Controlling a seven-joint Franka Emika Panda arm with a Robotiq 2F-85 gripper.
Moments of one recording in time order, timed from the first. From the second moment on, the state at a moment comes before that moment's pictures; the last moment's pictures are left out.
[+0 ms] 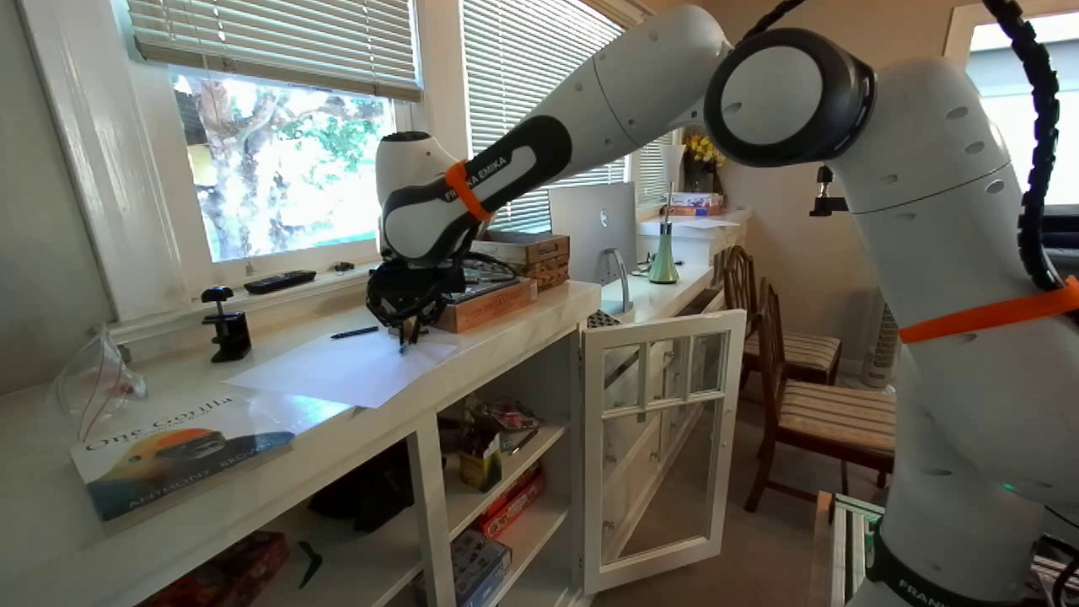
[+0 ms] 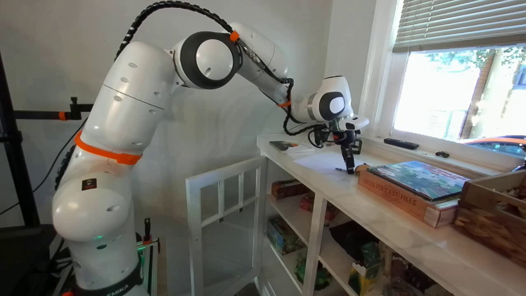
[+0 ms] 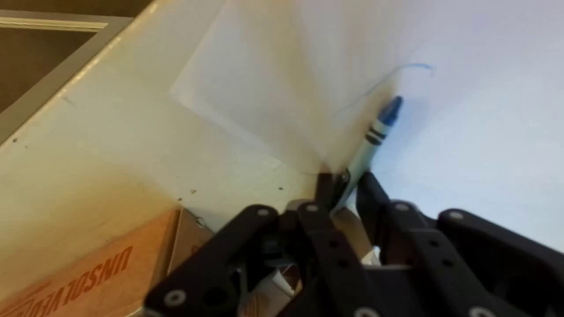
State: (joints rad) arm 0.17 0.43 -0.06 -1.59 -0.21 2.31 0.86
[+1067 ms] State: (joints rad) arm 0.18 0.40 -0.02 -1.53 -0.17 2.18 0.86
